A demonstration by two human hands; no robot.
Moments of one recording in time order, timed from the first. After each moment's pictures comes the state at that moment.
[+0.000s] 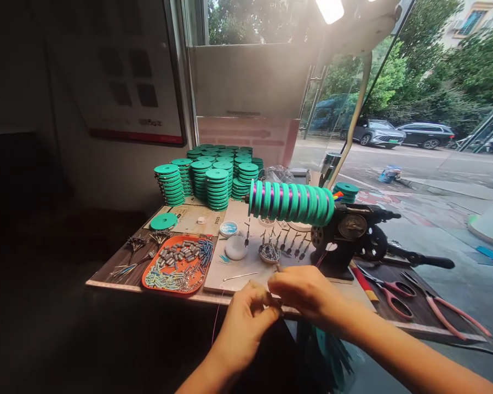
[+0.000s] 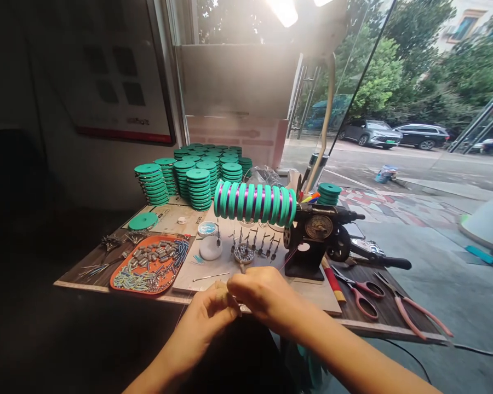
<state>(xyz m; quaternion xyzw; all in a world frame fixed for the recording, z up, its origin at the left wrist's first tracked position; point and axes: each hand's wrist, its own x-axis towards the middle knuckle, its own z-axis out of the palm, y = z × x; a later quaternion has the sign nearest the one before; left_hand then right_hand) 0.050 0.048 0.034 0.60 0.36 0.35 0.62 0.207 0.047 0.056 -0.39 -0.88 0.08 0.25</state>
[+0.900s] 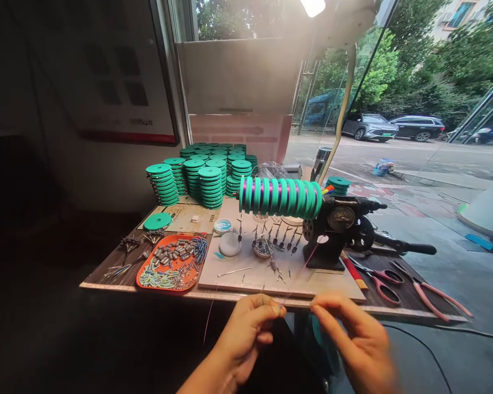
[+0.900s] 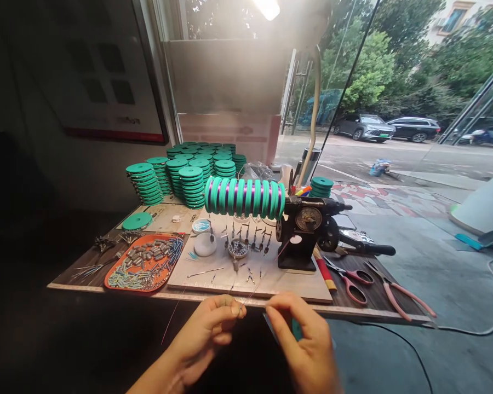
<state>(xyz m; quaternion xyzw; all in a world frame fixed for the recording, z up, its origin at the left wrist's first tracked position) 0.065 0.033 0.027 0.33 0.40 0.29 0.81 0.207 -0.031 0.025 -0.58 -0.57 0.17 0.56</state>
